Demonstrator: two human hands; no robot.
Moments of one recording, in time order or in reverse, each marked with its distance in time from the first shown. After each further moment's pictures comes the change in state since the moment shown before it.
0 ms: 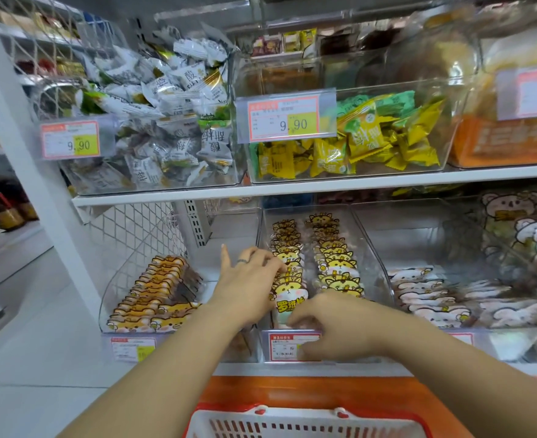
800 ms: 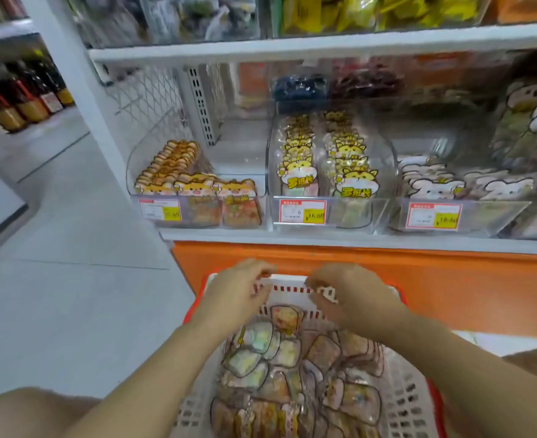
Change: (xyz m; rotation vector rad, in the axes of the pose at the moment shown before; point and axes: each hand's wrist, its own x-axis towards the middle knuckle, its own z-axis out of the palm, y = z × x) left_hand -0.185 0.028 0.101 -0.612 -0.006 -0.085; right_hand -0.090 -0.029 0.132 0.046 0.206 0.097
